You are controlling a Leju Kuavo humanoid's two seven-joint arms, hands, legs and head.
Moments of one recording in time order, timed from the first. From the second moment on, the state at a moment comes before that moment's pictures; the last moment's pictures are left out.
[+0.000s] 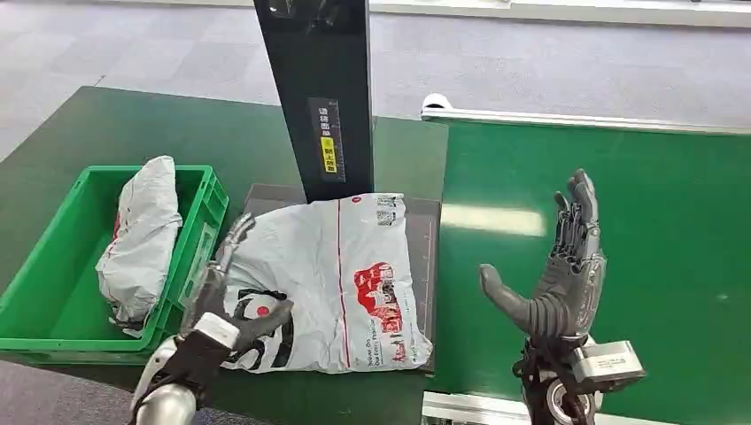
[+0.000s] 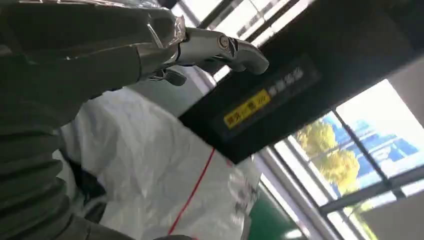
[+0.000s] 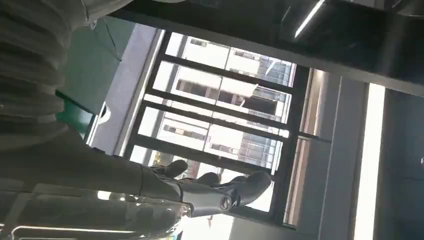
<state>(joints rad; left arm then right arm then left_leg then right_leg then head) 0.01 -0.13 -0.20 -1.63 -0.52 -0.05 -0.49 -0.05 0.11 0.17 -1.72 0.22 -0.08 -0.59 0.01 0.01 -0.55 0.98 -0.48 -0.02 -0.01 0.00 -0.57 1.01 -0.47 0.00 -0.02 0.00</state>
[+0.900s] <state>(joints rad) -0.11 -0.17 -0.32 -1.17 -0.54 -0.04 -0.45 -0.08 0.13 0.17 -1.70 0.23 -0.02 -0.56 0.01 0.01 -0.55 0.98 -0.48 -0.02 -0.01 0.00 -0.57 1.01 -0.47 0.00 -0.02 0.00</state>
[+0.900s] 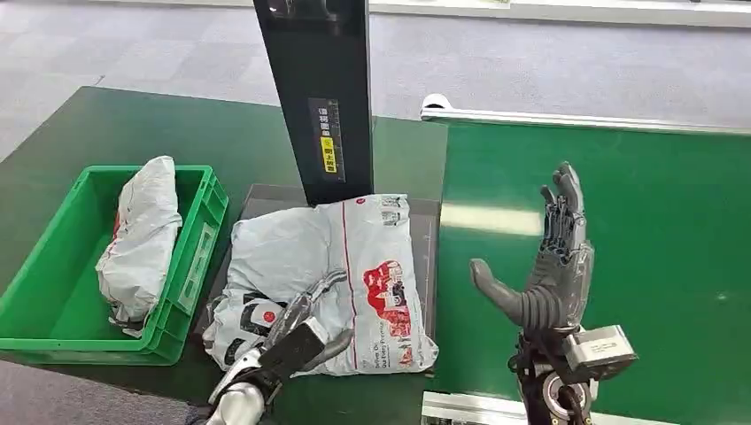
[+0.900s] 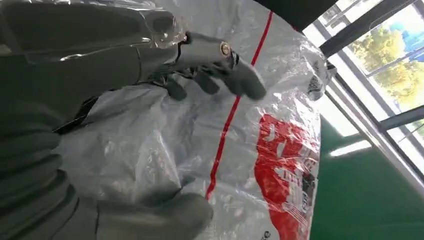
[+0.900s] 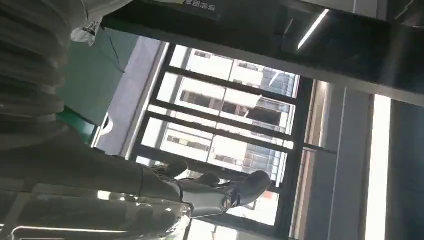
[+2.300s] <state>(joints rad) -0.01 -0.10 -0.27 -1.60 -0.50 -0.14 -0.44 -0.06 0.14 0.15 -1.67 0.22 -0.04 -0.56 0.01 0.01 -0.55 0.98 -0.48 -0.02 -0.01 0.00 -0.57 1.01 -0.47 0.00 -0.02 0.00</state>
